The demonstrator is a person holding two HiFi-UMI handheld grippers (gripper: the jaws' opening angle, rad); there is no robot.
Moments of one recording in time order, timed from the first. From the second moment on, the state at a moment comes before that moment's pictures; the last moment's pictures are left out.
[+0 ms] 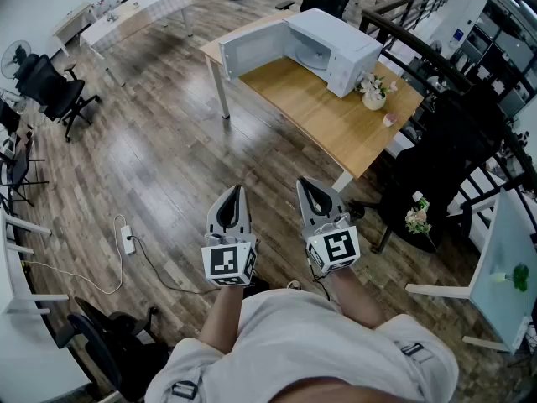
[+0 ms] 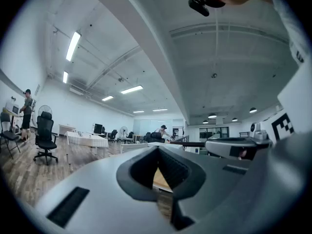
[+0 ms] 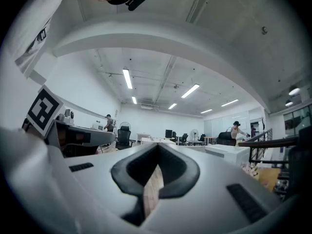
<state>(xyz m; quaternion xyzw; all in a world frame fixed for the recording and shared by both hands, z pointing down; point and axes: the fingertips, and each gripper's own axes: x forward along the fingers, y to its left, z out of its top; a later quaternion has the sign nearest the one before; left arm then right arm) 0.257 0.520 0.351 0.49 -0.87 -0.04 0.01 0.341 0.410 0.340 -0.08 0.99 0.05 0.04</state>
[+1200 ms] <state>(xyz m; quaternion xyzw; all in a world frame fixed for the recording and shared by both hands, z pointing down) 0.169 0.500 0.401 0.58 -0.81 -0.03 0.07 0.256 0.410 0.379 -0.14 0.99 0.00 0.01</state>
